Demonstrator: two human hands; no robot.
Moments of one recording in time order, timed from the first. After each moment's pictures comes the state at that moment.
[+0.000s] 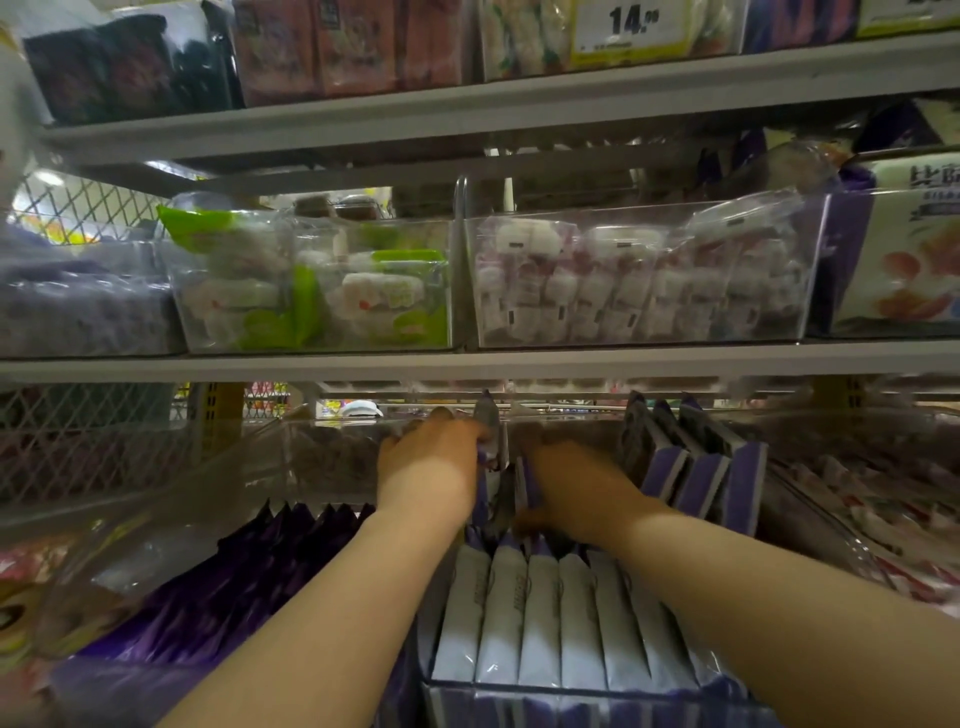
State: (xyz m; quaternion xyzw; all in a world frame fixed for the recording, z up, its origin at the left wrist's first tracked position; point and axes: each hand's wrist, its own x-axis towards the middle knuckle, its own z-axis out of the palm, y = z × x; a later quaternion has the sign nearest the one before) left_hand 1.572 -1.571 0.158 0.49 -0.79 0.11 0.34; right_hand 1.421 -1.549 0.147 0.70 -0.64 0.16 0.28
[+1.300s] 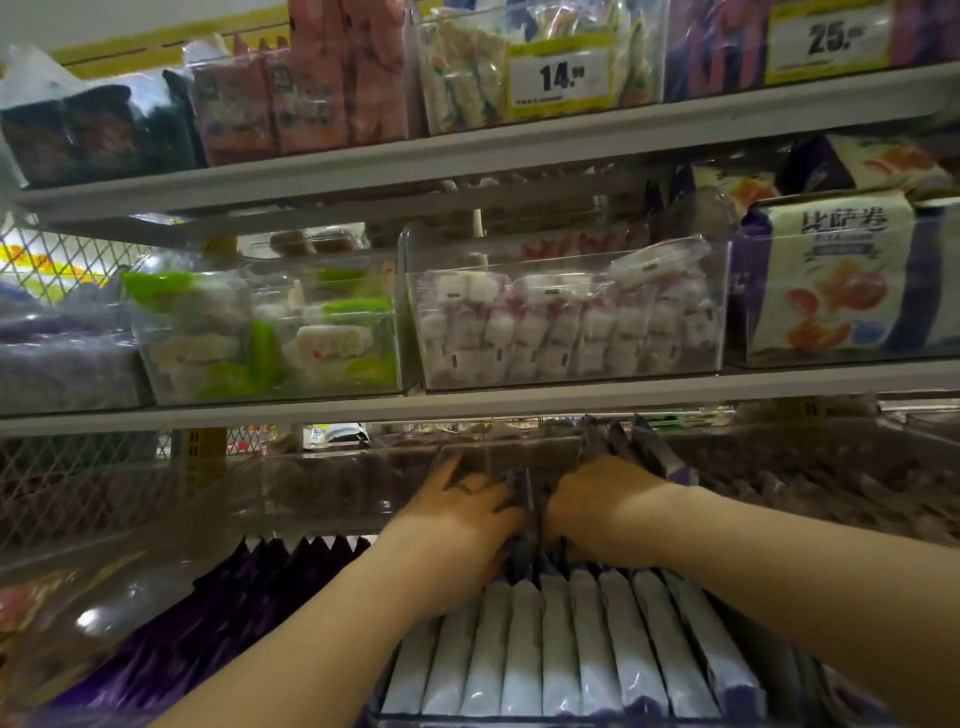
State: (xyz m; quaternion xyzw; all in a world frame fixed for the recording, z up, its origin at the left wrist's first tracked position) left_hand 1.556 -1.554 0.141 0.25 -0.87 0.38 0.18; right_hand 1.393 -1.483 0.174 0.73 -0.60 -0.14 0.31
